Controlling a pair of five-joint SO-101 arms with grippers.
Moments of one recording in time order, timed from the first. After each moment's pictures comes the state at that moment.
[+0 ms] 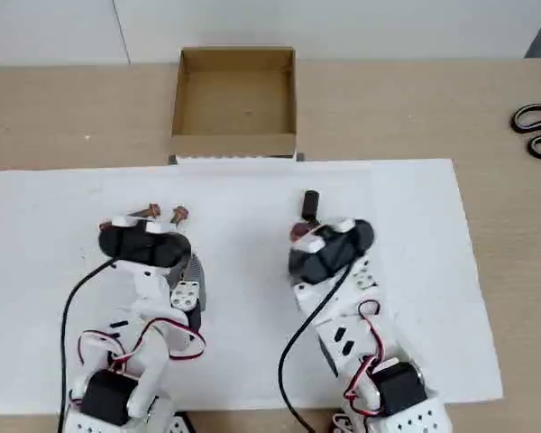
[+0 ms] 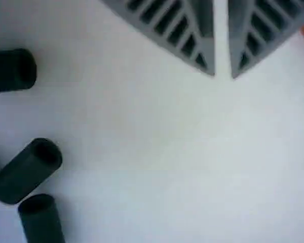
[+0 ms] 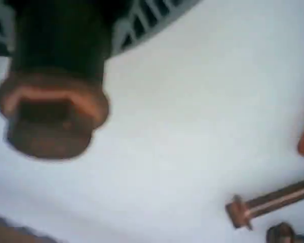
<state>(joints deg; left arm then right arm) 13.2 -99.8 83.8 61.5 13.4 -25.8 -98.3 86.7 42.0 2.1</state>
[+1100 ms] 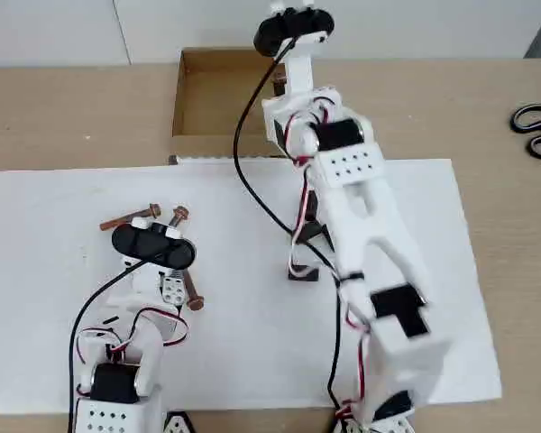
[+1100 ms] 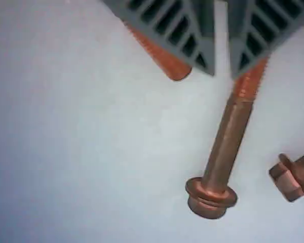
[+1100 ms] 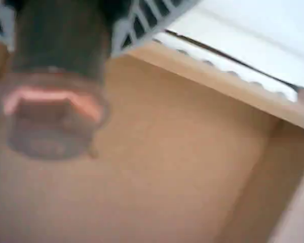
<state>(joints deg) 0.7 -99.7 96.0 50.1 -8.8 -19.1 19.0 -20.5 48.0 -2.5</state>
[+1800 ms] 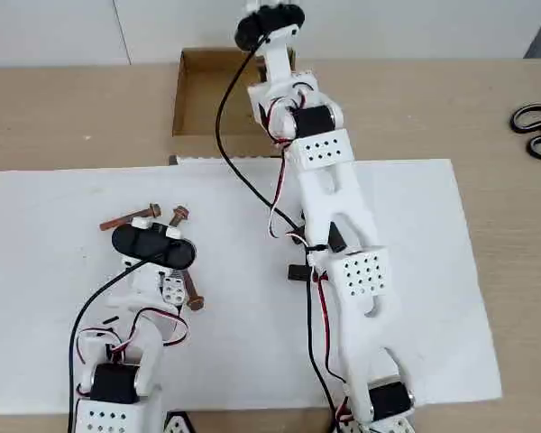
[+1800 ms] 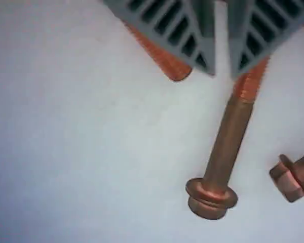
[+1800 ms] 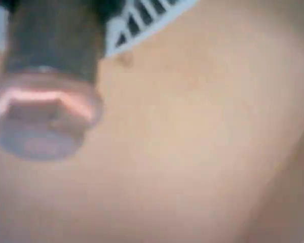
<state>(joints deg) 0.7 -99.7 96.0 50.1 -8.8 -19.3 62.7 -77.6 57.8 2.9</state>
